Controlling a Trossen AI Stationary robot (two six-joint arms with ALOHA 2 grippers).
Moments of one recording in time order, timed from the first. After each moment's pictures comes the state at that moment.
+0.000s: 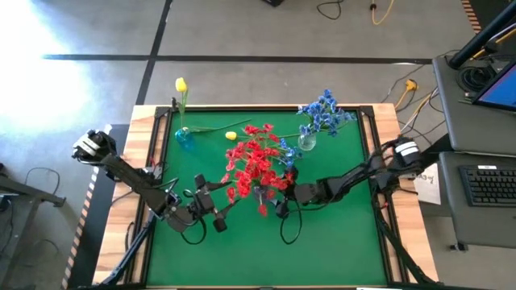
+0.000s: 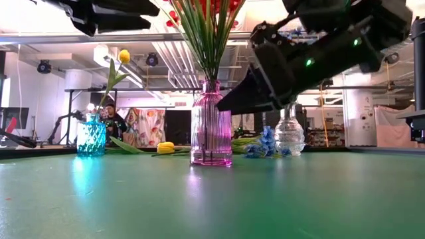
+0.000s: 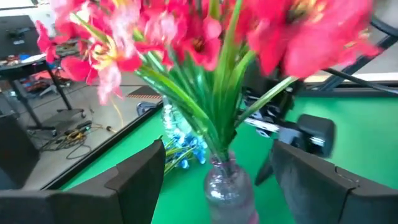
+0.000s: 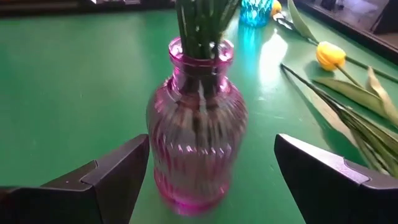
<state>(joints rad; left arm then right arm) -0.66 1.38 0.63 0.50 -1.13 -0.09 0.24 1.76 0.71 0.61 0.47 0.18</state>
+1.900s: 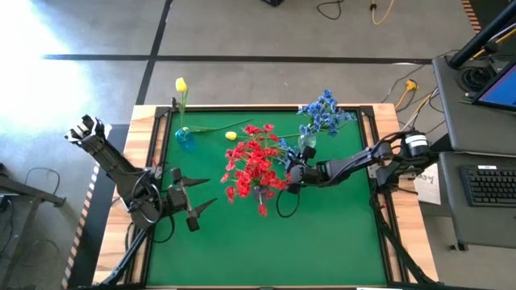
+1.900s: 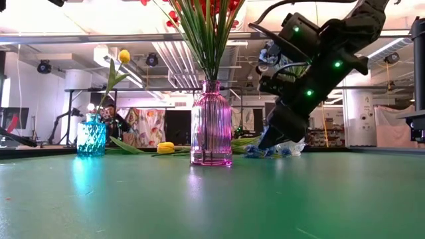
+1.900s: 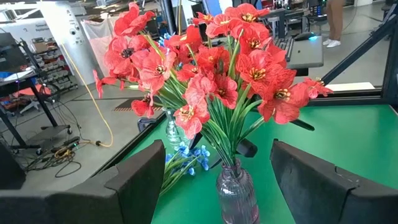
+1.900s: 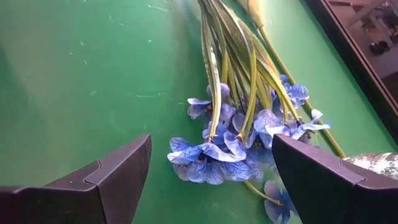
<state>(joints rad) -0.83 1.03 0.63 0.15 -1.22 -0.09 0.04 1.67 0.71 0.07 0.59 0.09</state>
